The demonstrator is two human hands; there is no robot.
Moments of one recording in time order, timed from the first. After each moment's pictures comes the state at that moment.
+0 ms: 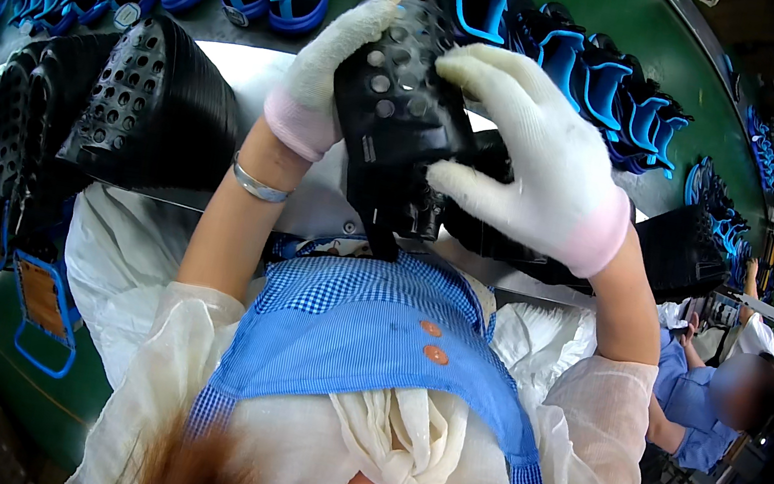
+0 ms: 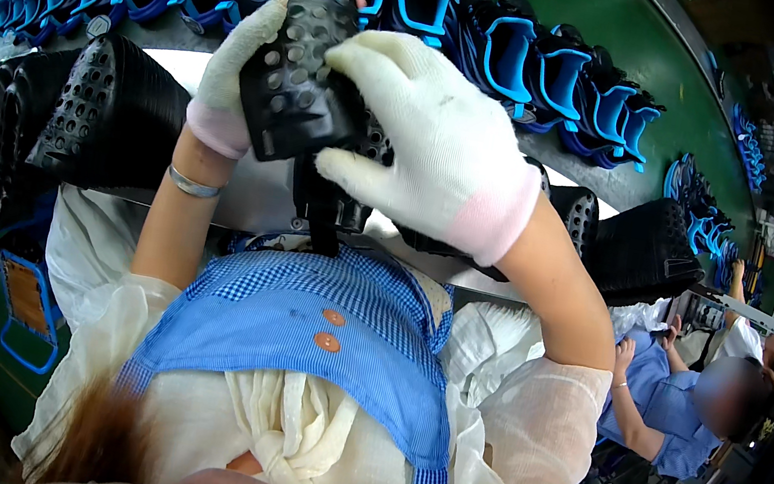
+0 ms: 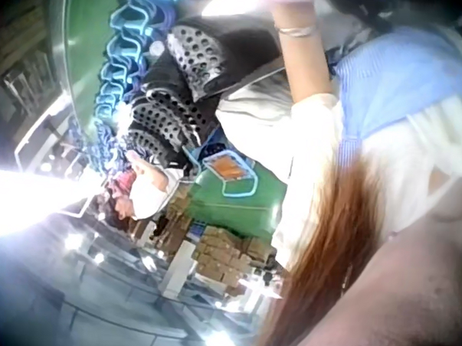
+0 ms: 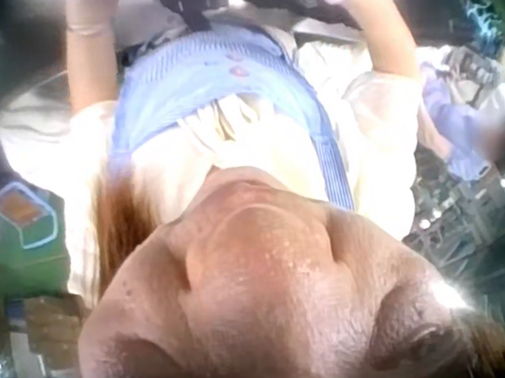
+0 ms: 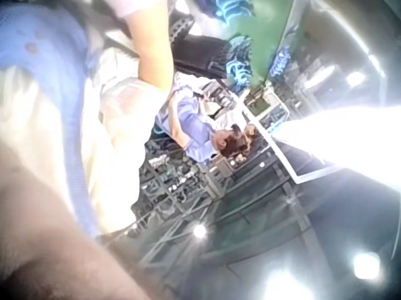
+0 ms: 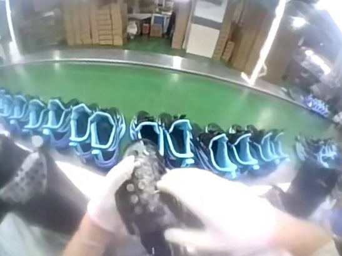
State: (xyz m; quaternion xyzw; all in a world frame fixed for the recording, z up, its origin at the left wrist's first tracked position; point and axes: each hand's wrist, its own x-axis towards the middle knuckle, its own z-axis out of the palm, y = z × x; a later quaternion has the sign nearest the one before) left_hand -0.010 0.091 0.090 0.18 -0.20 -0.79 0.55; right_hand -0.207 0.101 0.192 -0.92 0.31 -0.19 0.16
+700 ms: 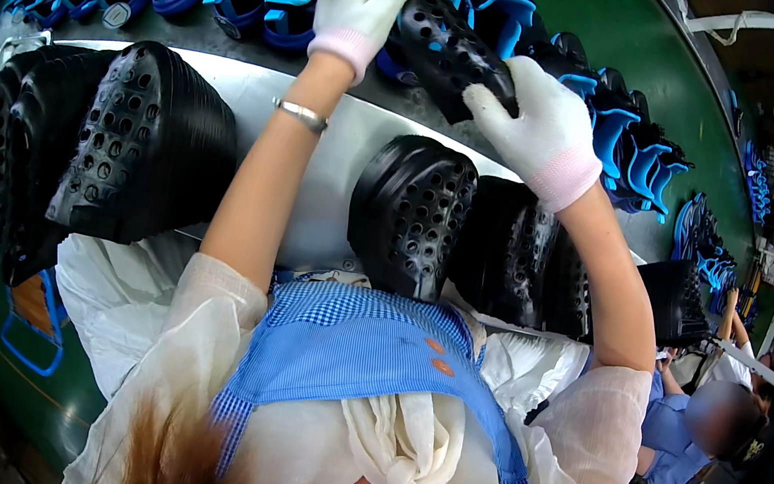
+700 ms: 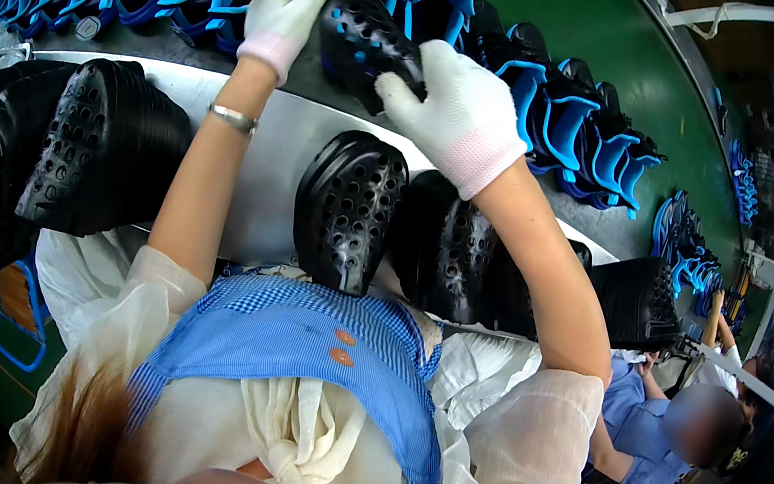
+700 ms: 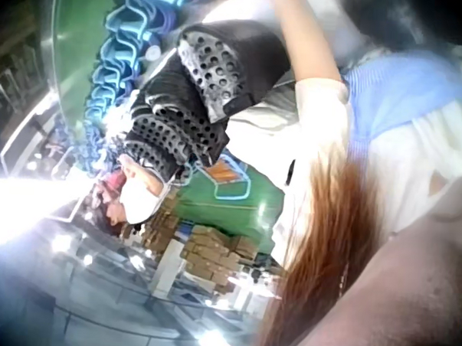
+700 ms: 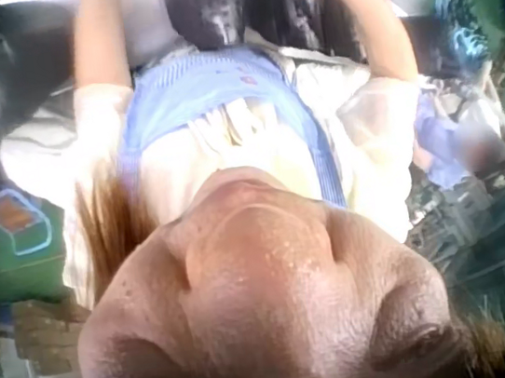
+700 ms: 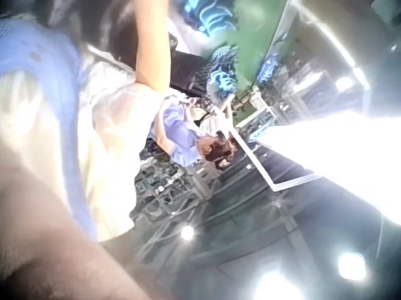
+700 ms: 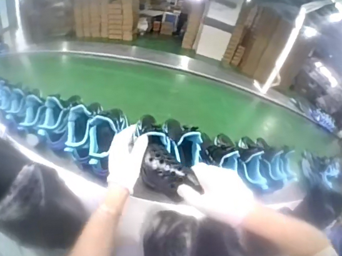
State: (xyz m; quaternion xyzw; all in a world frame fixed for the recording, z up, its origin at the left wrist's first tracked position) left_hand 0.007 -0.025 0.024 0.62 -0.52 -0.16 0.57; right_hand -0.189 0.020 0.141 -0.85 0.50 -0.09 0.13
